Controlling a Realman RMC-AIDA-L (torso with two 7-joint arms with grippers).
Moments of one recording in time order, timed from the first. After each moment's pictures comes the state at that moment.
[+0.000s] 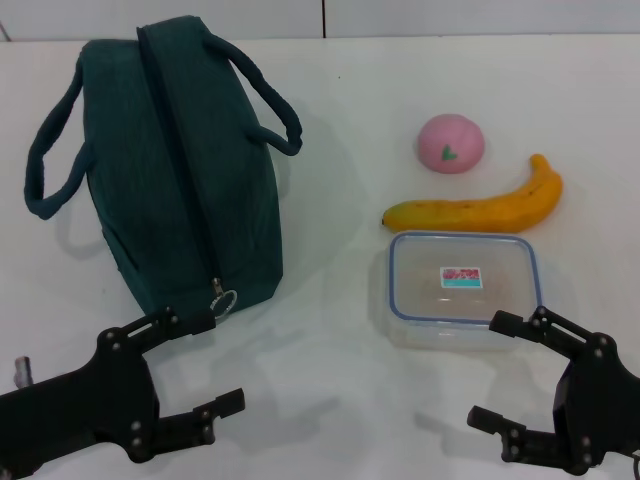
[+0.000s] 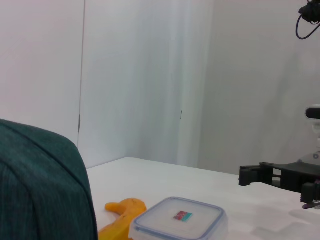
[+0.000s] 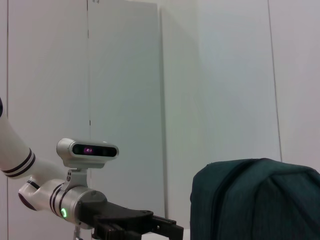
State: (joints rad) left arm -0.14 -2.08 0.76 0.54 1.79 1.83 -0.83; right arm 0.26 2.01 -1.41 -0.23 -1.13 -1.75 0.53
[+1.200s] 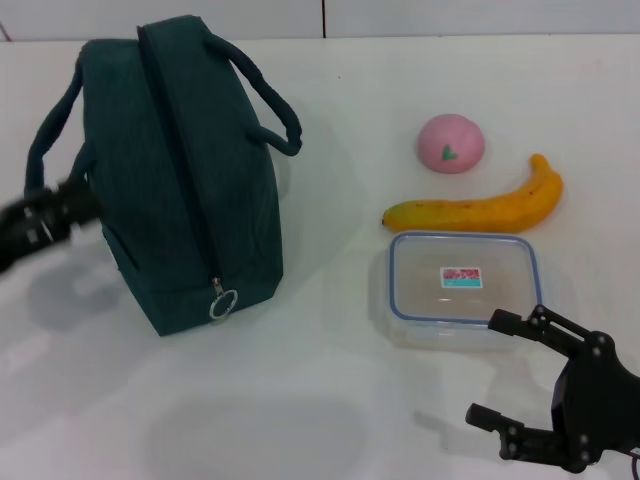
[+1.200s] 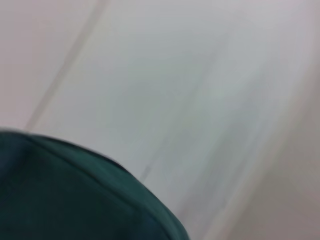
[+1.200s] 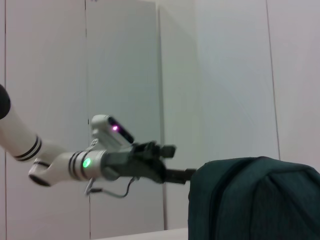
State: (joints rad) left arm -0.20 -1.98 0.62 0.62 1.60 1.87 -1.61; right arm 0.26 2.01 -1.41 -0.23 -1.13 -1.74 0.53
